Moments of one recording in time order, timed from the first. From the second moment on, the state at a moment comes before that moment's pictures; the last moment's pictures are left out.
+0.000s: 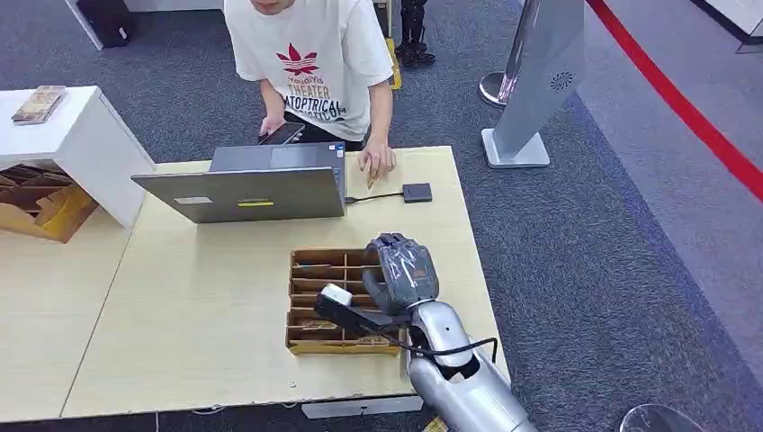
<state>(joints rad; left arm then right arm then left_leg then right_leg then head) -0.05 -0.21 -0.76 0.02 1.52 0.45 0.07 -0.35 0.12 0.61 -1.09 1.17 -0.33 0.11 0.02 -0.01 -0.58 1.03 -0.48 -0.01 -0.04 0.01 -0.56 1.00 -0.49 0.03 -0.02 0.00</state>
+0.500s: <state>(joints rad) -0.05 -0.21 -0.77 0.02 1.52 0.45 0.08 -0.36 0.13 0.60 -1.05 1.17 -0.31 0.11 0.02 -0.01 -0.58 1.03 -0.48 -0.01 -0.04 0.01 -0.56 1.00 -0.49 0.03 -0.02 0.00</state>
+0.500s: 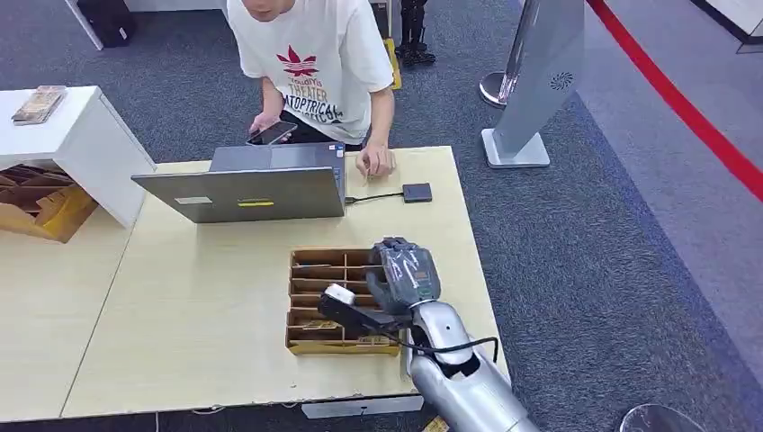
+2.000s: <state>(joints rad) -0.05 -0.22 -0.80 0.02 1.52 0.45 0.07 -0.33 0.14 0.56 -1.33 1.11 -0.38 0.06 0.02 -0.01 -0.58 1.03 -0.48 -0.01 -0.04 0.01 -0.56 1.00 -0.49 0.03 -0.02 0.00</state>
